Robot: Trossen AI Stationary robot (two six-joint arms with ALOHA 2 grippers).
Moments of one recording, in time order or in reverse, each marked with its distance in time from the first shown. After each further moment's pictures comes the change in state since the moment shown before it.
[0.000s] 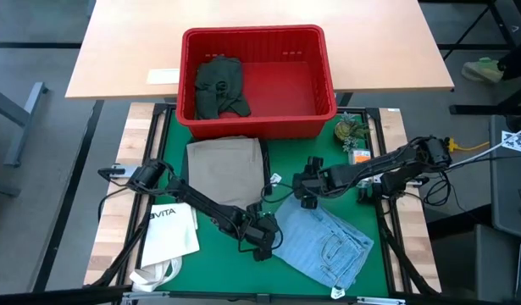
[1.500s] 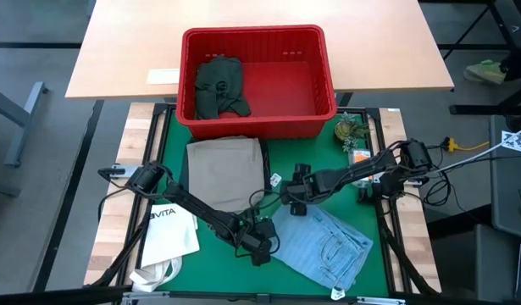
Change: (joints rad) left arm -0.065 0.005 -0.001 -0.016 -0.052 -0.055; right arm -0.002 0.180 0.135 0.013 -0.054 -0.008
